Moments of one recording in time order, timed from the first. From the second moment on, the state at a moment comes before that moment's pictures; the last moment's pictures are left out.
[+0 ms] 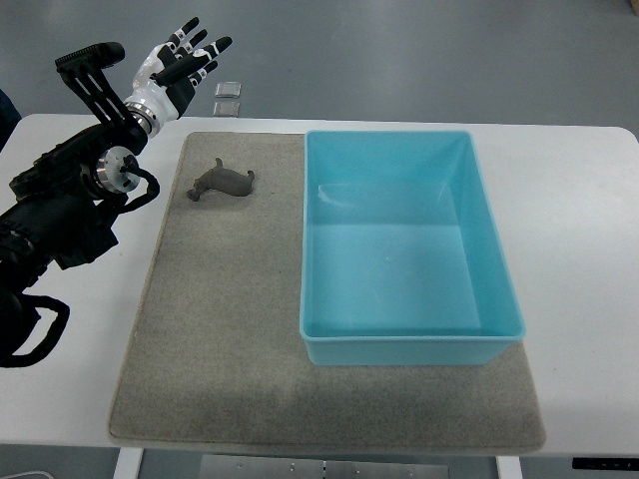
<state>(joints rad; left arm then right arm) -1.09 0.11 -0.44 -0.20 -0.13 -0.27 -0.28 -0.01 0.00 0.00 0.11 -0.04 0.23 -0.02</state>
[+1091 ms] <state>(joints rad) -1.09 0.26 -0.38 -0.34 -0.11 -0.24 -0.31 -0.01 0.00 0.00 0.11 -0.04 0.23 -0.02</state>
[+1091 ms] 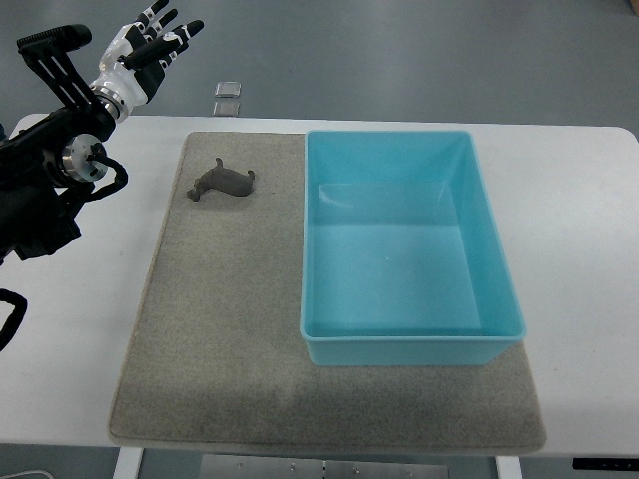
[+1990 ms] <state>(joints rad) -1.17 0.38 -0.04 -0.56 0.52 -0.27 -0.30 -0.01 0.00 0.00 0.11 -0.04 0.23 -0.02</state>
